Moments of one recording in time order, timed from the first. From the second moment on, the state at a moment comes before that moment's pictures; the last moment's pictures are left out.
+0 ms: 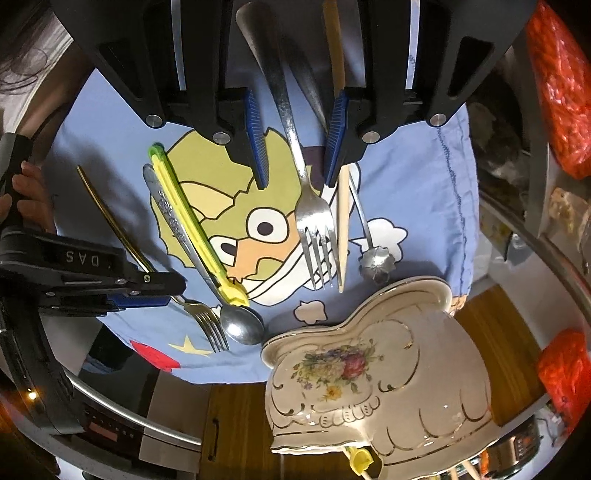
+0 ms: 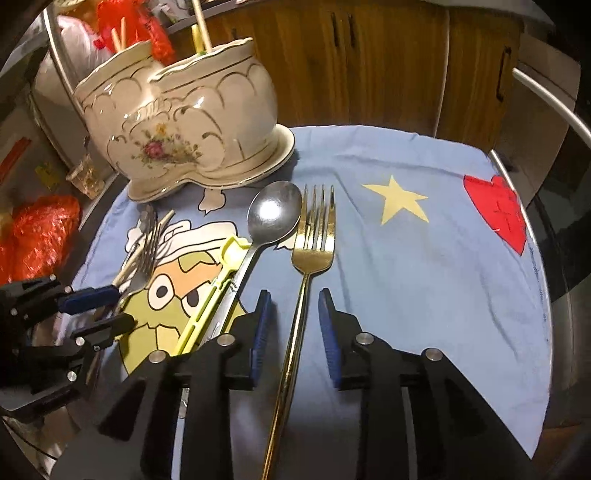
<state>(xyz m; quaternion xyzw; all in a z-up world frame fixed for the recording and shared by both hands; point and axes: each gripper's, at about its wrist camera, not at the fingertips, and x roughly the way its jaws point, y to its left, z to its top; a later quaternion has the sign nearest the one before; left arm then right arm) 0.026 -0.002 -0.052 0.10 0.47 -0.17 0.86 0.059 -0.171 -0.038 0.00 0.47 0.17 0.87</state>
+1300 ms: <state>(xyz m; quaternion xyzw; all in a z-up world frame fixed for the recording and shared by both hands) 0.014 0.035 0.016 0.01 0.35 -0.23 0.91 0.042 -0.206 0.025 0.08 0.33 0.21 0.92</state>
